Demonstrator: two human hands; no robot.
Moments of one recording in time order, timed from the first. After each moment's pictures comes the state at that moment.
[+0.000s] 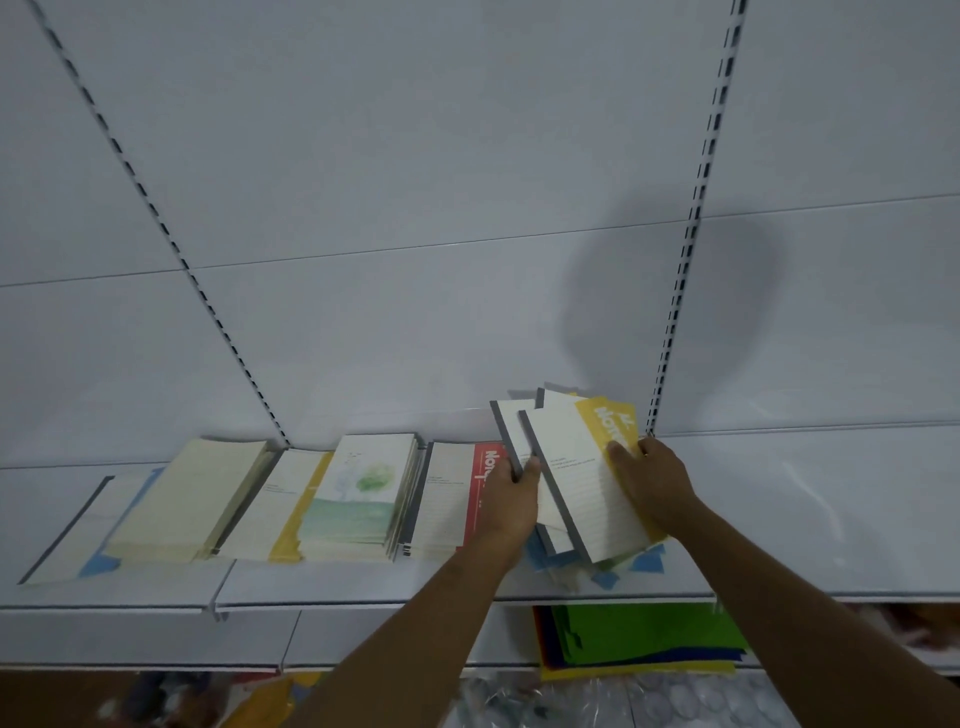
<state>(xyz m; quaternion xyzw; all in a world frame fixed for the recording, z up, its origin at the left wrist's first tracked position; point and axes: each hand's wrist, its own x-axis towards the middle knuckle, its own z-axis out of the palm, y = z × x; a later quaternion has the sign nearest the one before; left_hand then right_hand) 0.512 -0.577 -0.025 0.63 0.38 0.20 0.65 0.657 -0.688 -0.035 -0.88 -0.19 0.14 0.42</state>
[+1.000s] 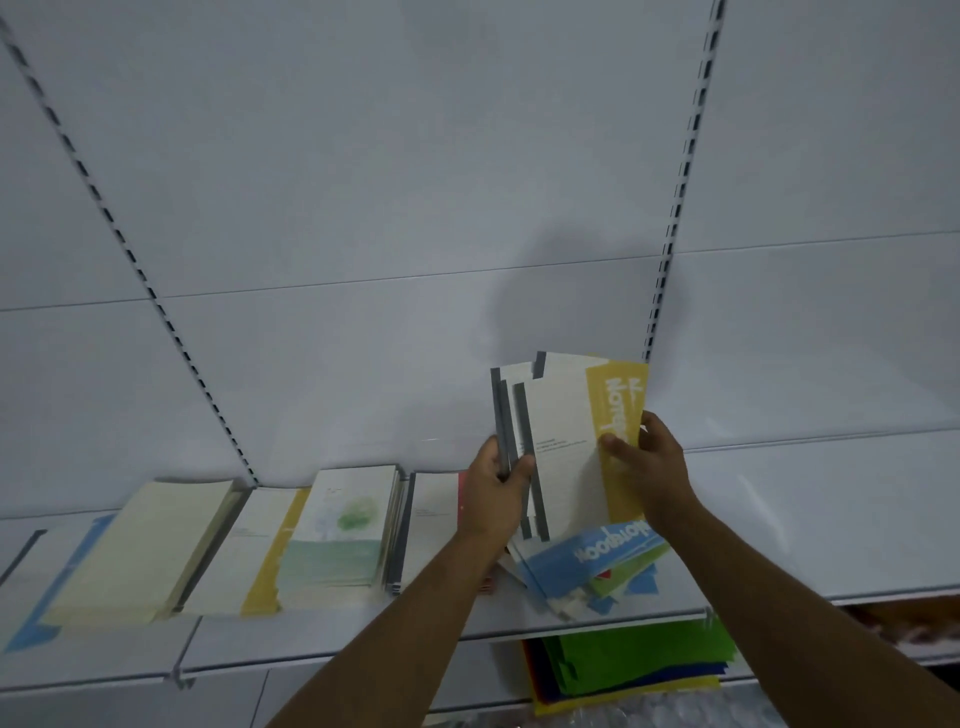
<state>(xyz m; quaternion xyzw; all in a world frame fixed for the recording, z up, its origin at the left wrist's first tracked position) 0.515 -0.540 -0.002 0.71 0.22 0.29 0.60 0.635 -0.685 0.020 -0.66 -0.14 0.16 0.72</state>
